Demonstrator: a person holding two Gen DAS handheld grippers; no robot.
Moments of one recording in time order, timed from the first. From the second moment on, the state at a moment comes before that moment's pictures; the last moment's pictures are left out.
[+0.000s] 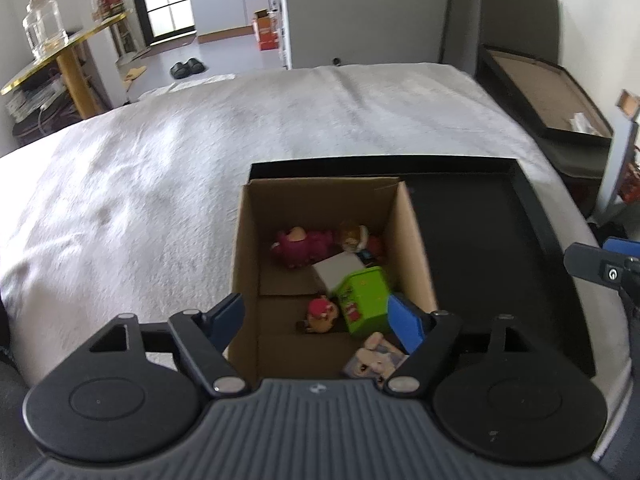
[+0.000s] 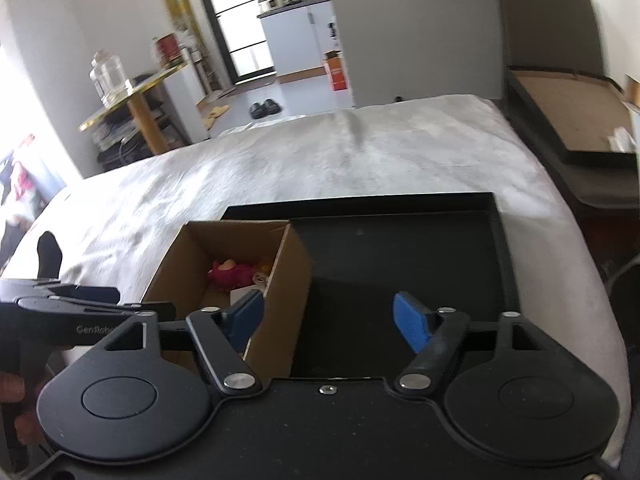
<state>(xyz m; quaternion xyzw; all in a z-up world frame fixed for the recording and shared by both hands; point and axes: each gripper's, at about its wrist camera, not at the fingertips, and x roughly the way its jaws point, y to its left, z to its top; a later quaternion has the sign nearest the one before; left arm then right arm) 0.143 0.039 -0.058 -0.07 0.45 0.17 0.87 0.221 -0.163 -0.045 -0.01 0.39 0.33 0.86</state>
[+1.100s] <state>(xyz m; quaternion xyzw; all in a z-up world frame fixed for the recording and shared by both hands) 0.056 0.014 0.005 -0.07 0.38 0.10 0.92 0.146 -0.209 0.013 0.02 0.37 0.21 0.90</state>
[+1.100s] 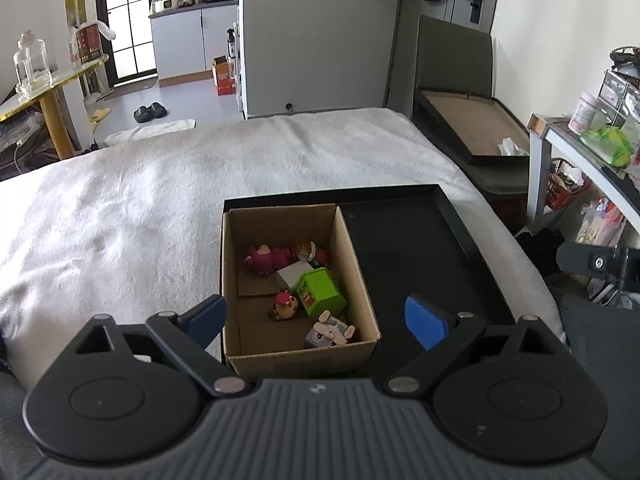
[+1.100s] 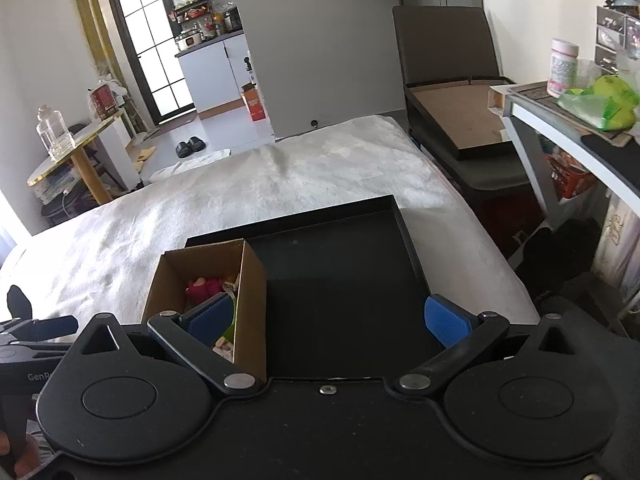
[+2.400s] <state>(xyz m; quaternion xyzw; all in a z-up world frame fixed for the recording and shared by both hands) -0.022 0.002 0.046 -0.05 0.34 0.10 0.93 0.054 -0.206 0.043 -0.01 0.36 0.20 0.91</state>
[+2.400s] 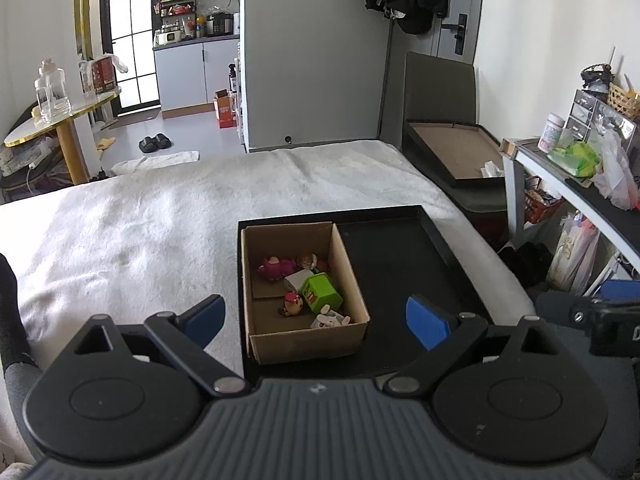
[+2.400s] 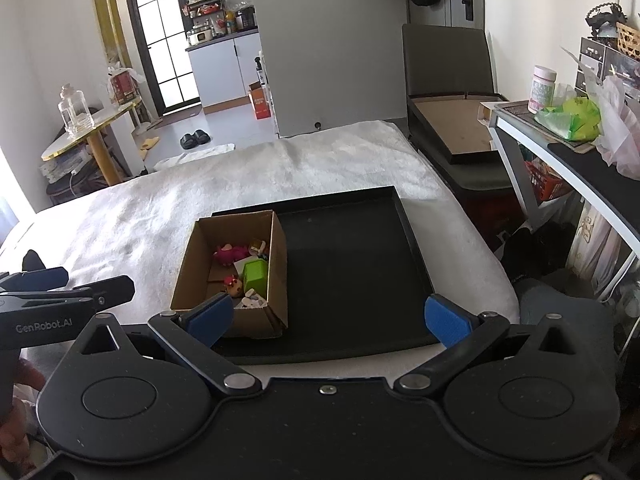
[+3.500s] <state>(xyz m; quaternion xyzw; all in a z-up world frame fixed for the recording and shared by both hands) -0.024 -0.007 0.048 -0.04 0.33 0.10 0.94 0.044 -0.204 0.044 -0.02 0.35 0.19 0.92</state>
